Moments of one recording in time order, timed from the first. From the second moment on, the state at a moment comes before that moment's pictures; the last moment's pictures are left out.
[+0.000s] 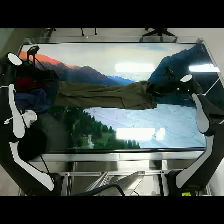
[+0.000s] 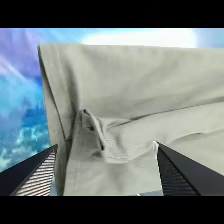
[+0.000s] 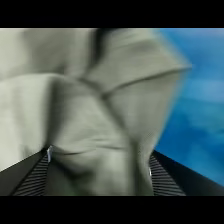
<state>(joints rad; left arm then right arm) 0.17 -1.92 2.03 1.20 -1.32 -1.24 -0.15 -2.01 1.63 -0.76 1.15 1.09</state>
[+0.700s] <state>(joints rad) -0.12 -1.95 1.89 1.00 -1.18 -1.28 -0.17 -1.95 1.80 -0.62 1.38 1.03</state>
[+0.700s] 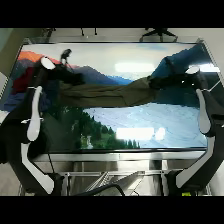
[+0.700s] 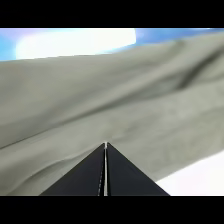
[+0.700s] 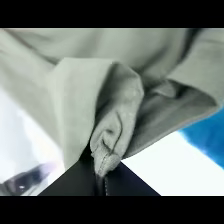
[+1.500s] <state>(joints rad) -0.45 -2.24 2.04 0.51 -0.98 -1.28 -0.16 -1.81 1.97 -0.48 1.60 1.11</state>
